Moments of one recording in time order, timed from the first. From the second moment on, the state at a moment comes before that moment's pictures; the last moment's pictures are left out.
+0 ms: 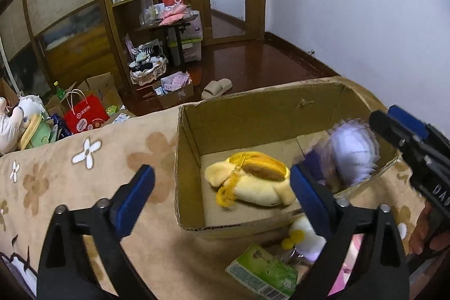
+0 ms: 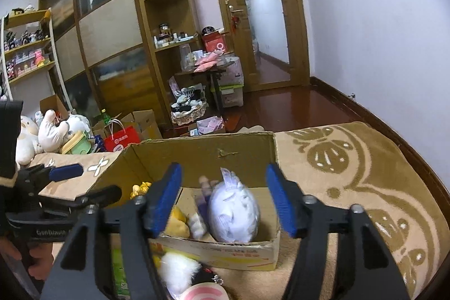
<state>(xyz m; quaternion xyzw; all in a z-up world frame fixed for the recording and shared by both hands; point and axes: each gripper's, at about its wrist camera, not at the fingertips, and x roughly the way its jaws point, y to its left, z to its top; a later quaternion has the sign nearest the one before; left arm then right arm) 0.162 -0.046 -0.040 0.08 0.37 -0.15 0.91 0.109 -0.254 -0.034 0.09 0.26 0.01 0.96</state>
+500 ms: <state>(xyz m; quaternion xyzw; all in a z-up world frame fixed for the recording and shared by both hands) 0.139 -0.035 -0.030 0.09 0.37 -0.12 0.92 0.084 -0.269 -0.039 0.10 0.27 -0.01 0.96</state>
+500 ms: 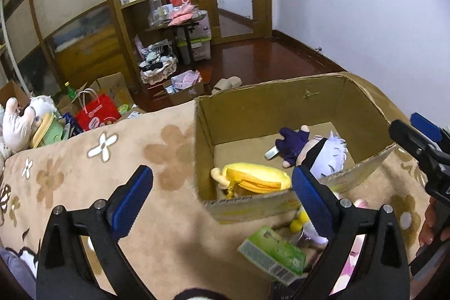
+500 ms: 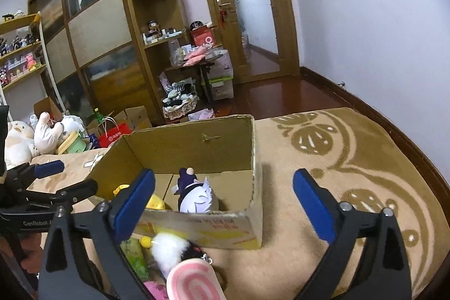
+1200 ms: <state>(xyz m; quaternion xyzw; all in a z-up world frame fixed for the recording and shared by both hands) 0.066 -0.022 -0.019 0.10 0.44 -0.12 0.88 0.014 -0.232 -0.035 0.09 0.33 0.00 0.94</state>
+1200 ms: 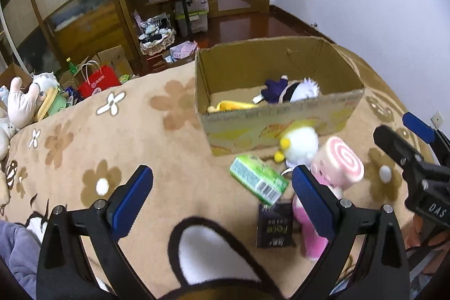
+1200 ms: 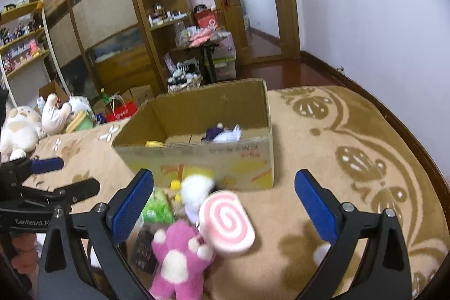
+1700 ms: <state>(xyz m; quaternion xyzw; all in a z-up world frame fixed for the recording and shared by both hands) 0.047 -0.006 -0.023 0.08 0.47 -0.12 0.87 -0.007 -0.203 -0.059 0.10 0.42 0.03 0.90</state>
